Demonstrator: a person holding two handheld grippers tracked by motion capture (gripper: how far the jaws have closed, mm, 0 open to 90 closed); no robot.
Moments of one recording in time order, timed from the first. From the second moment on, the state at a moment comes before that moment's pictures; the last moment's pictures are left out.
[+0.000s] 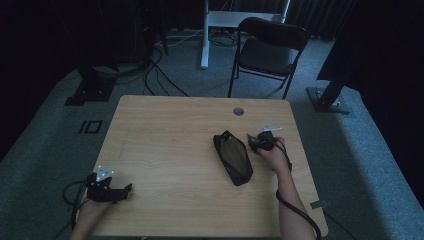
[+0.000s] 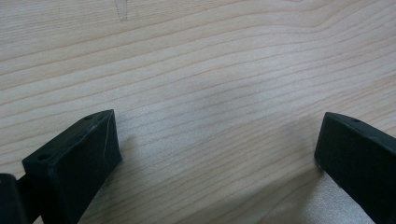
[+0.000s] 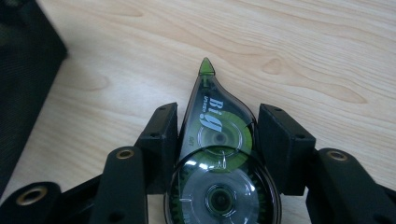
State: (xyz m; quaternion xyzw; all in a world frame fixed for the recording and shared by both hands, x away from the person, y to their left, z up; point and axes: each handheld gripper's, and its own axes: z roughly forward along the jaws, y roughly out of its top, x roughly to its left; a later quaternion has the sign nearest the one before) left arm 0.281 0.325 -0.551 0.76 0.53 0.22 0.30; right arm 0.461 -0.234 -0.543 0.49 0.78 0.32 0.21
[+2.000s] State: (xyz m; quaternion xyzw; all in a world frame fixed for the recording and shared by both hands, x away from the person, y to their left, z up) left arm 0.281 0.325 -0.551 0.76 0.53 0.22 0.30; right arm 0.395 -0.156 -0.440 0.50 0.76 0.38 0.15
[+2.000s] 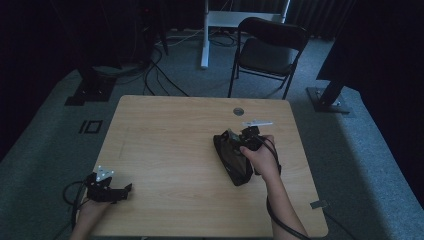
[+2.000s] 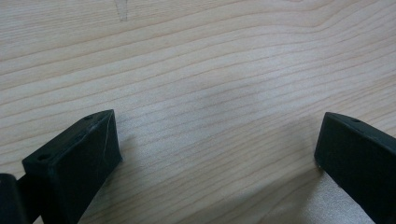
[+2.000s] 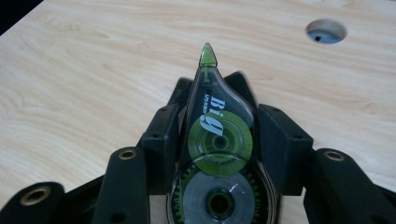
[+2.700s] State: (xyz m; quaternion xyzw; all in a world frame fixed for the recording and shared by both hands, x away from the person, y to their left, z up) left arm 0.281 0.325 -0.551 0.76 0.53 0.22 0.30; right arm 0.399 -0.133 -0.475 0.54 0.78 0.30 0.13
